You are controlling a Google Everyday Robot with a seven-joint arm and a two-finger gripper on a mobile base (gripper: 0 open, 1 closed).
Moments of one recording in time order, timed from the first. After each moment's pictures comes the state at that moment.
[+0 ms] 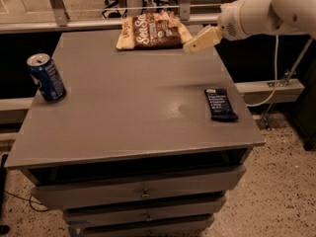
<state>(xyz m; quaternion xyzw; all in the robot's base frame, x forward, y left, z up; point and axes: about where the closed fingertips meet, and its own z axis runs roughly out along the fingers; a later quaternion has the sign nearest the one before) 0.735 -0.144 0.942 -0.41 0.75 0.09 0.50</state>
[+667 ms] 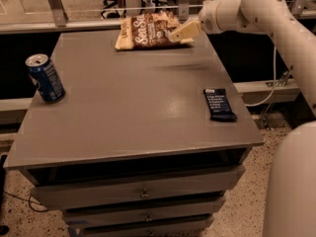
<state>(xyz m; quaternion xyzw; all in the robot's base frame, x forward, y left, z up) 0.830 -0.110 0.926 -0.40 0.73 0.12 0.55</state>
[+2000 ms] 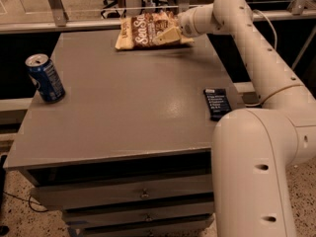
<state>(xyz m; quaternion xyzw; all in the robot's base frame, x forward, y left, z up) 0.888 -0.056 0.876 -0.42 0.73 0.16 0.51</state>
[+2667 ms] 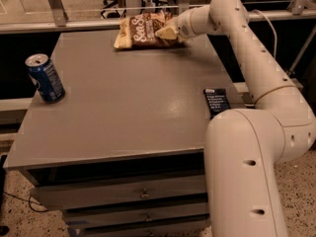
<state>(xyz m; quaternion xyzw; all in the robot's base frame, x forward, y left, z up) 0.894 -0.043 0.867 -0.42 0.73 0.17 0.51</state>
